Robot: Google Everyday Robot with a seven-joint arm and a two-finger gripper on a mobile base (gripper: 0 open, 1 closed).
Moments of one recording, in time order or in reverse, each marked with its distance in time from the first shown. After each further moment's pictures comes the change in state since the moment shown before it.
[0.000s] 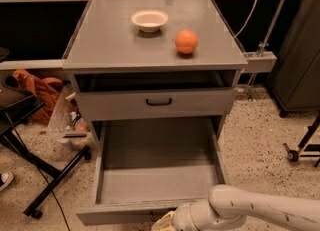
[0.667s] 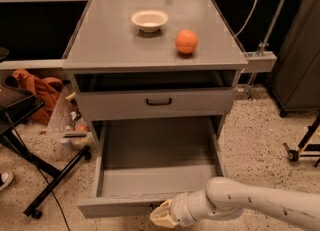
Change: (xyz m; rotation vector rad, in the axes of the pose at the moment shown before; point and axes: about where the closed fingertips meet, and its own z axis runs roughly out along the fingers) arm -0.029 -0.021 -0.004 0.073 0.000 -0.122
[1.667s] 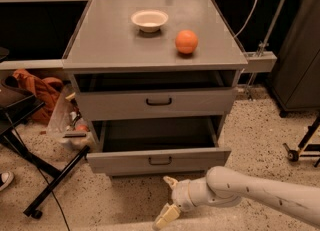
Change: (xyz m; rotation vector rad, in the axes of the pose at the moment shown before) arm -0.013 -0.054 -0.007 0.075 -0.019 -0.044
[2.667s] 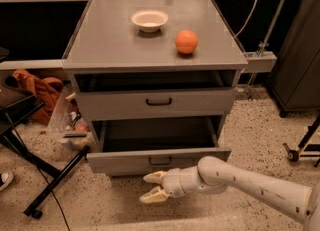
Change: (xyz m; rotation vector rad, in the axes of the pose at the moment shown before) arm -0.039 -0.033 0.032 -0.061 -0.150 -0.117
